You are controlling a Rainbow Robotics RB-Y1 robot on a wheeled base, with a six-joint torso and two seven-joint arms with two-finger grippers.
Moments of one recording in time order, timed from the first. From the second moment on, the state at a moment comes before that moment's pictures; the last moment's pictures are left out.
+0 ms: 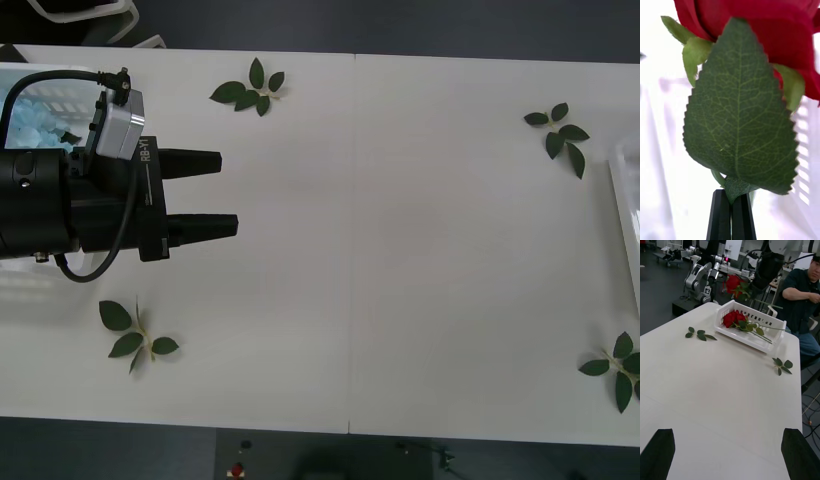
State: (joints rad) right arm -0.76 -1.32 0.40 -0.88 -1.24 1.14 1.67; left arm -0.26 1.20 -0.33 -2.08 2.23 0.64 -2.71
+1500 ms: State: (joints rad) right arm -0.58 -1.17 0.13 -1.18 -2.34 1.62 2.52; left arm -0.26 1.20 -0.33 -2.07 2.23 0.64 -2.71
